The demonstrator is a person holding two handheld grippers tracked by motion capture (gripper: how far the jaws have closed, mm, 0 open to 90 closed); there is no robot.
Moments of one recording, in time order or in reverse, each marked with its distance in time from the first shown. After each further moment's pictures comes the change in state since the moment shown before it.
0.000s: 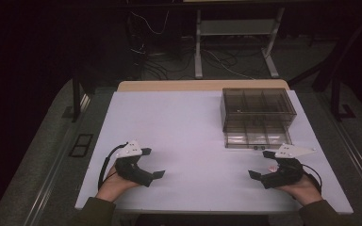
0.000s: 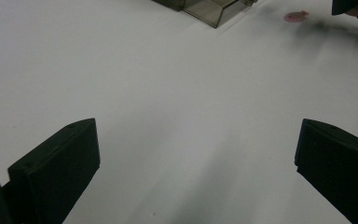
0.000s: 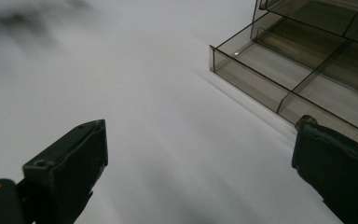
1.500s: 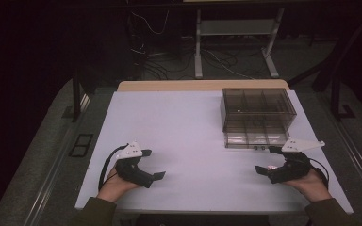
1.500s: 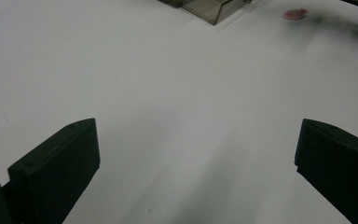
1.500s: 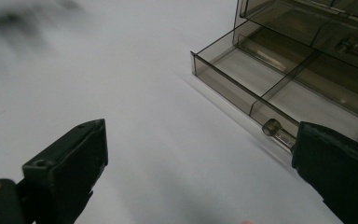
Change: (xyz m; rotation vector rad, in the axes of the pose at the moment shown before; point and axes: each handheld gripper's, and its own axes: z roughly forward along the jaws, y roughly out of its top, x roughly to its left) left arm -0.002 -0.003 0.002 0.005 -0.004 -0.001; right arm -0.017 0.010 -0.013 0.015 -0.006 -0.024
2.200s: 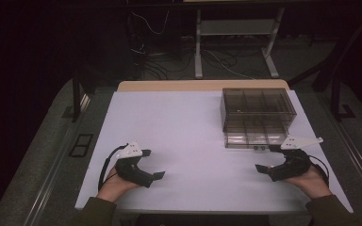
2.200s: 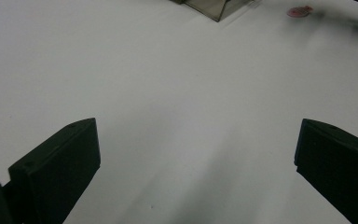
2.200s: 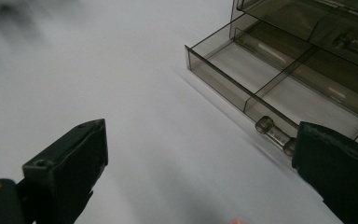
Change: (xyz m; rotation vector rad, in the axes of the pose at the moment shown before) left arm 0.001 0.000 0.000 0.012 0.010 -0.012; right arm -0.007 0.004 0.002 0.035 0.007 0.000
